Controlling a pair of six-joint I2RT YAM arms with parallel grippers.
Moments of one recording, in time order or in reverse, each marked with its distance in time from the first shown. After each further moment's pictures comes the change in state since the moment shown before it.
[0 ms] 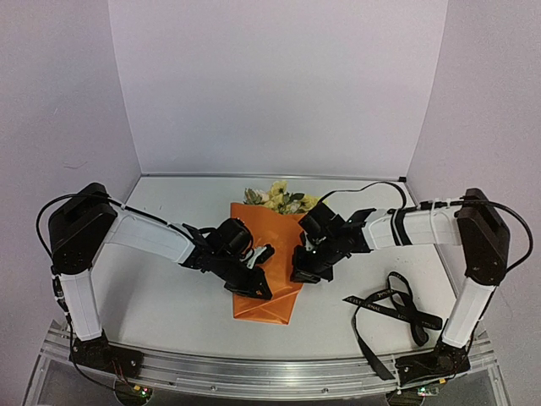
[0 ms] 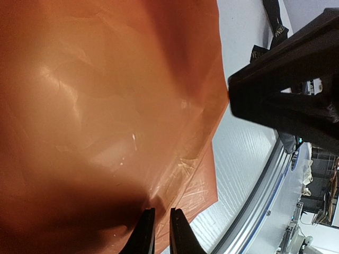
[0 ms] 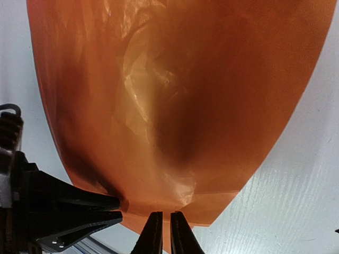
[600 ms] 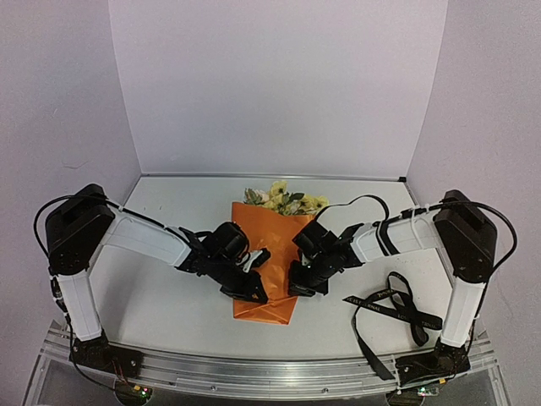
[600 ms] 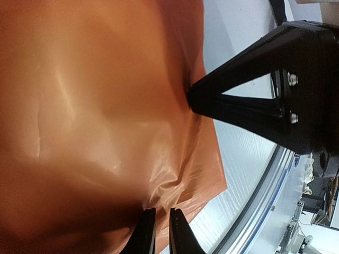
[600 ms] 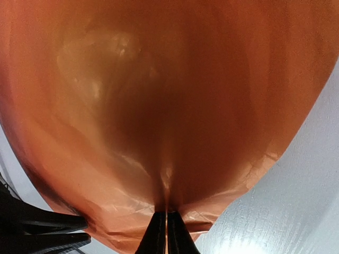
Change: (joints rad) left arm 0.001 -0.018 -0.048 0.019 -0.001 -0.007; right arm 0.034 0.091 -0.061 0.110 0.004 0.074
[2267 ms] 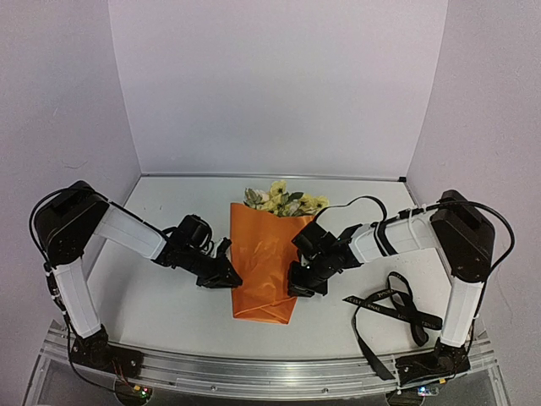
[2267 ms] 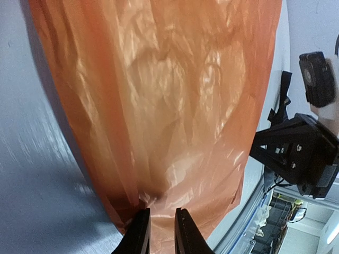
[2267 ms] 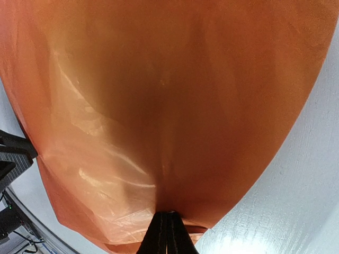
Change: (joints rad) left arm 0.266 -0.034 -0.193 0.201 0.109 -0.189; right arm 0.000 0.018 0.002 0.010 0.004 -0.006
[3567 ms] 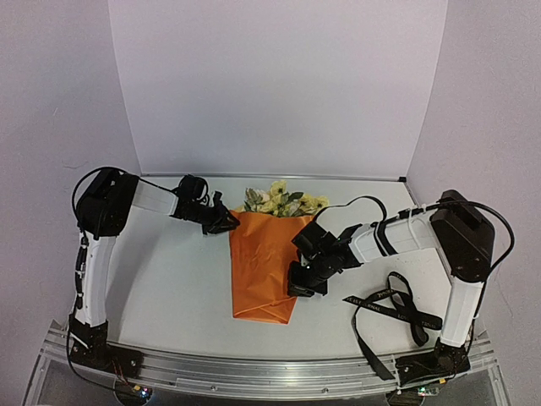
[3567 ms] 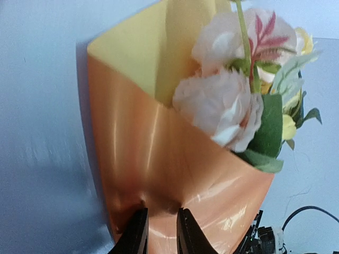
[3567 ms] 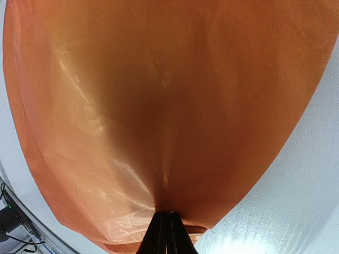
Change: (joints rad) left arm 0.287 0.443 0.643 -0.072 0.053 -0.019; right arm -0.001 0.002 0.000 0.002 -0.003 -0.007
